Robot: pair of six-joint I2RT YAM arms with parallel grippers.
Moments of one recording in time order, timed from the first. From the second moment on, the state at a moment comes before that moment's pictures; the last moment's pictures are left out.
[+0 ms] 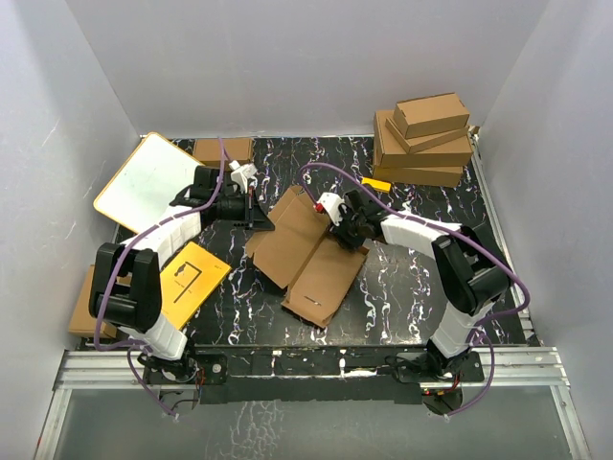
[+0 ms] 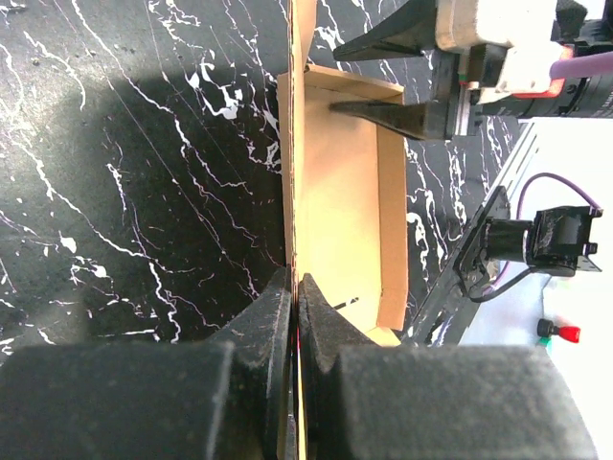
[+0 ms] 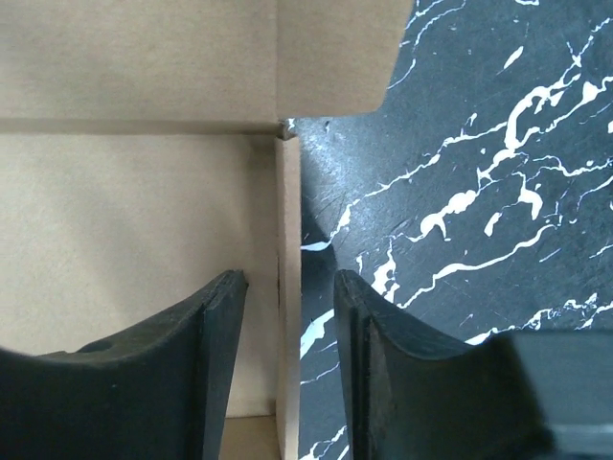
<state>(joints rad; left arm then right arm) -0.22 1.59 1.02 -0.26 0.82 -0.25 0.48 1.74 1.02 -0.21 -0.19 -0.52</state>
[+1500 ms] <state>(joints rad) -0.24 1.14 0.90 -0.08 0.37 -0.33 0.08 1.34 0.79 -0.25 -1.16 -0.73</state>
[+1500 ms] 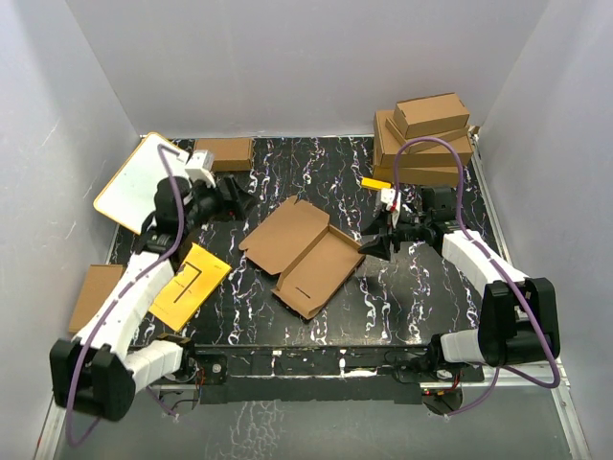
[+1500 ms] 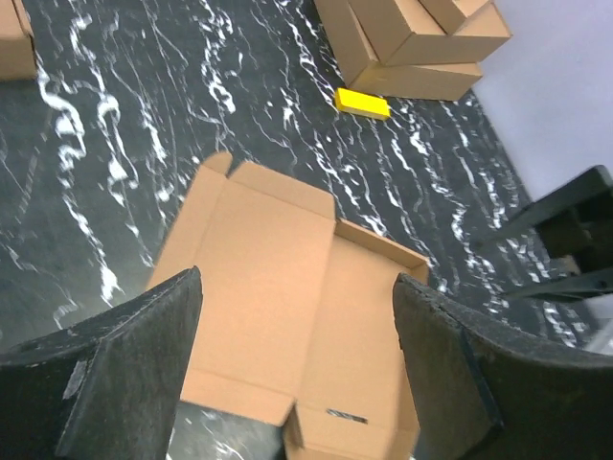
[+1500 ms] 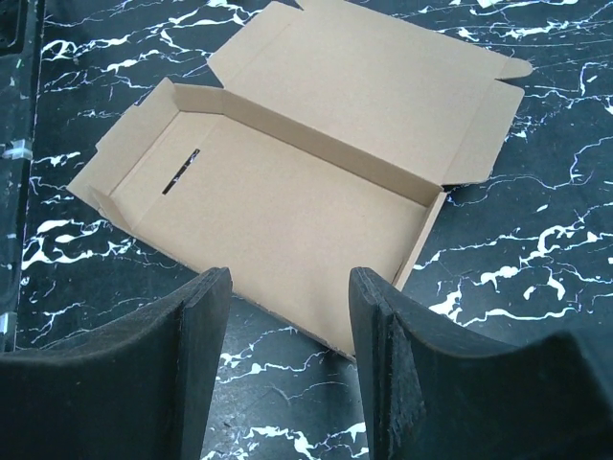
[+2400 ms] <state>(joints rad) -0.58 1.01 0.49 -0.21 0.09 -0.83 0.07 1.40 0.79 -0.16 -0.97 -0.61</state>
